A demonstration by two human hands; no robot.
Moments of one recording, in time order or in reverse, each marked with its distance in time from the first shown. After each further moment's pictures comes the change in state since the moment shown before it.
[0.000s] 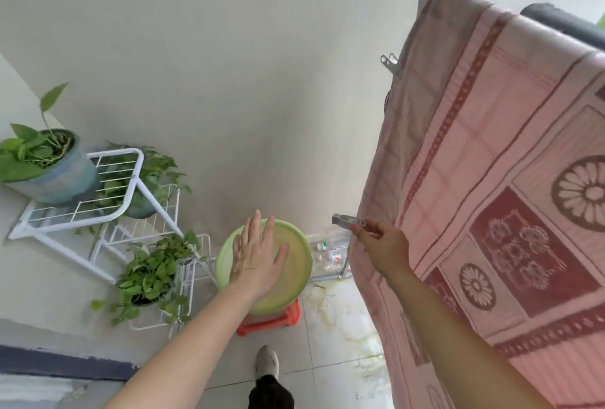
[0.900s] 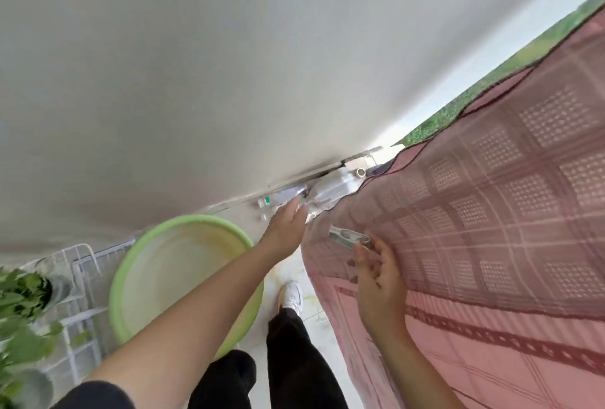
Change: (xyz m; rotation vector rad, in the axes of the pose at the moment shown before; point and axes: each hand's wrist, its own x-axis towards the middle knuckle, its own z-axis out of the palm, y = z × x) left_hand 0.331 0.074 0.210 -0.723 -0.732 -0.093; right_hand 0.182 0.088 0.073 -0.029 0.313 0.312
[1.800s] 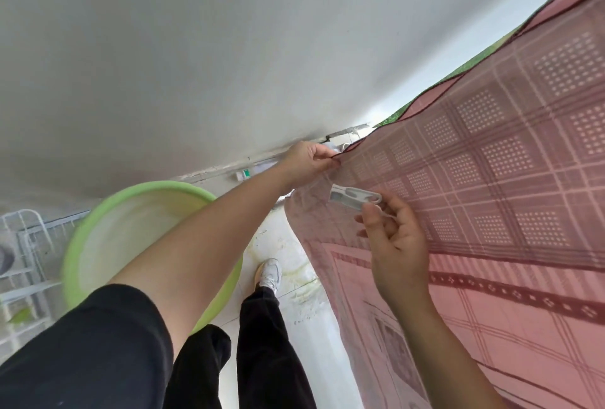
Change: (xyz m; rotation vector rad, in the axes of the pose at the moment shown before) left_hand 0.058 0.031 0.014 -0.321 -0.198 0.257; right_hand 0.002 -0.026 -0.015 -0.010 -0.028 -0.069
